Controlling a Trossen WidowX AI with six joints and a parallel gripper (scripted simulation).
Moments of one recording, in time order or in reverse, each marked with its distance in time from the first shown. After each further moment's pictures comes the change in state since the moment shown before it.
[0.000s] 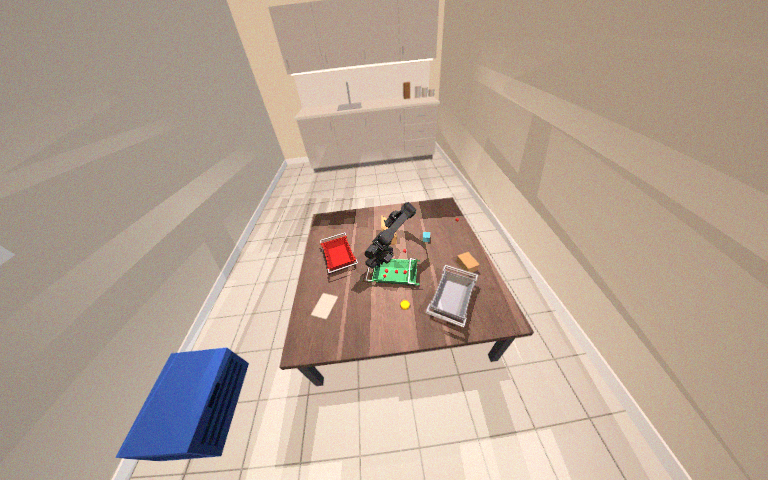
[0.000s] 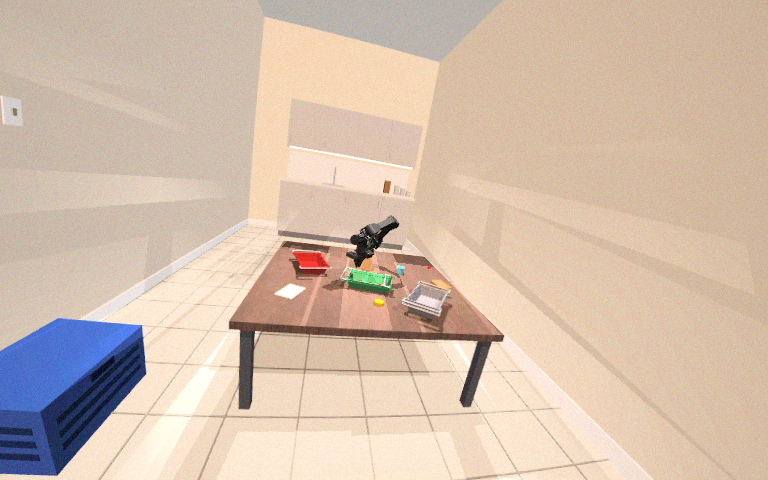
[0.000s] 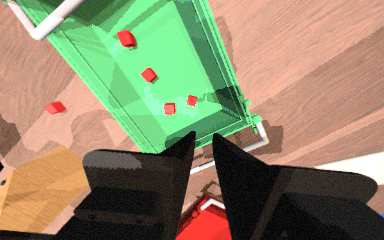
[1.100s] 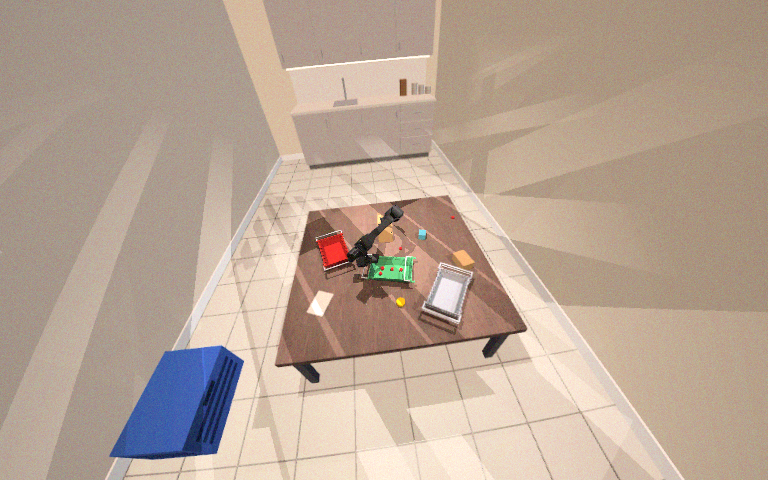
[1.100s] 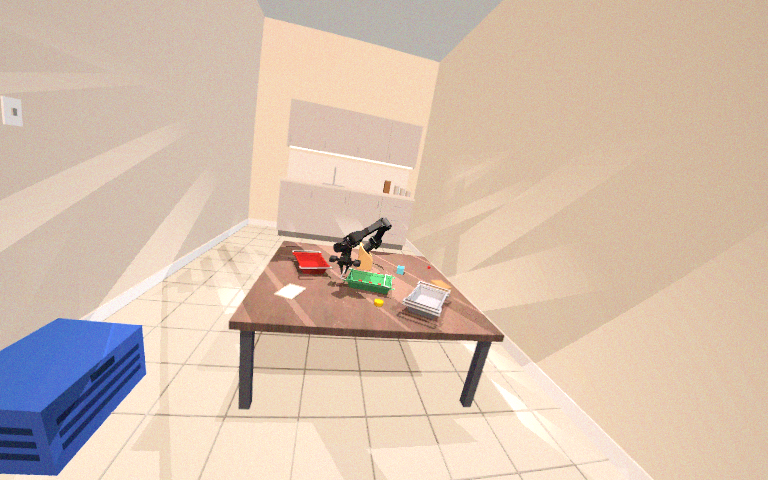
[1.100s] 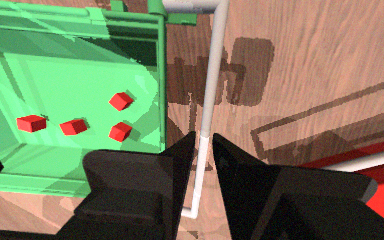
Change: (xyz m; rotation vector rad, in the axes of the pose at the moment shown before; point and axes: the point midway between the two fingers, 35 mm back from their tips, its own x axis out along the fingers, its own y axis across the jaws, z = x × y) arm 0.069 -0.024 -0.084 0.996 0.012 0.018
